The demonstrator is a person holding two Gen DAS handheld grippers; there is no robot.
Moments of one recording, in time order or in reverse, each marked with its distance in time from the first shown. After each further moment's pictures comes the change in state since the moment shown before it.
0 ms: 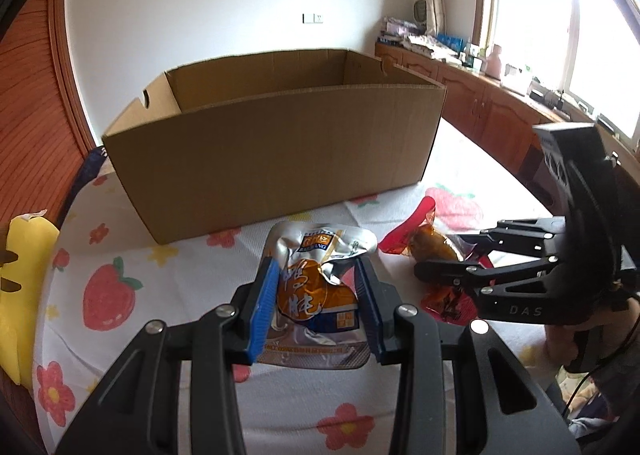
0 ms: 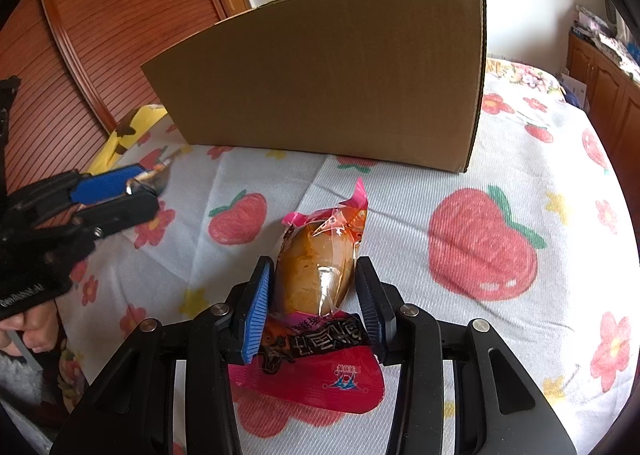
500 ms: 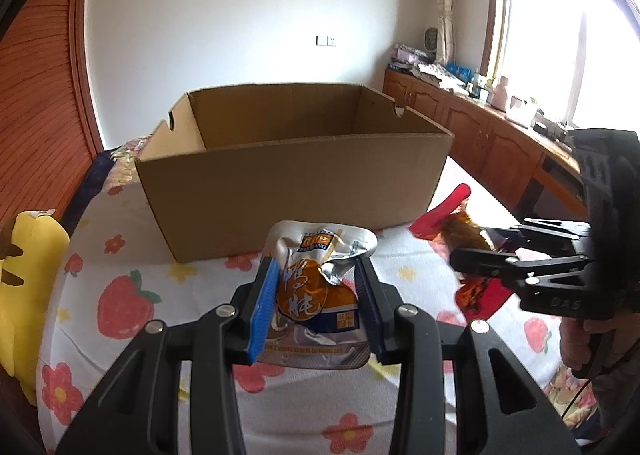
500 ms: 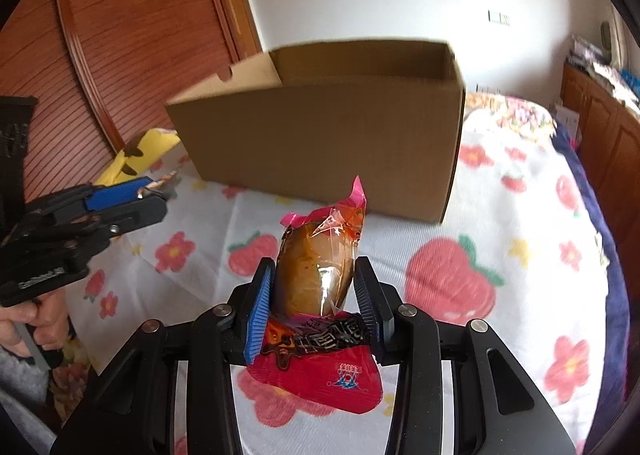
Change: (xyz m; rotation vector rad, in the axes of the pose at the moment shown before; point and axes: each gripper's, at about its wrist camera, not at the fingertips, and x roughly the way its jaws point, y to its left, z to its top) left arm -0.023 0.016 0.011 -0.068 -0.083 0.003; right arm -0.044 0.010 0.015 -0.047 -0.109 -0.025
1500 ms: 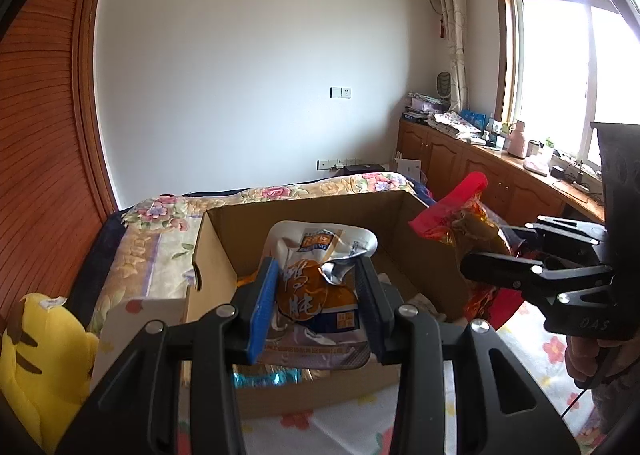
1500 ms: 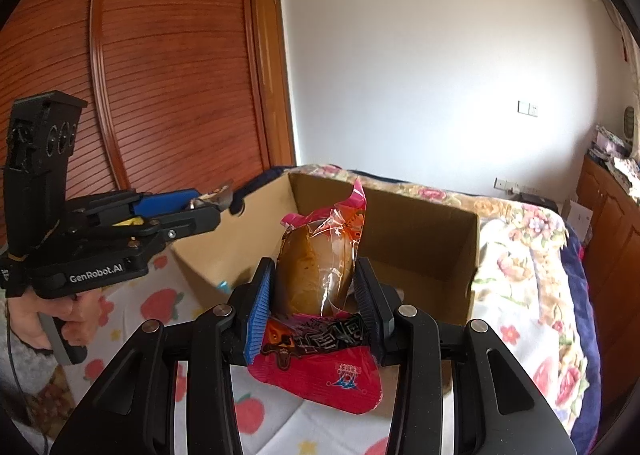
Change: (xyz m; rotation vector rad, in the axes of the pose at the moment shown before) left arm 0.044 0.051 0.125 0.022 -0.163 0.052; right arm 0.003 0.005 0.132 -0.169 -0.227 0.036
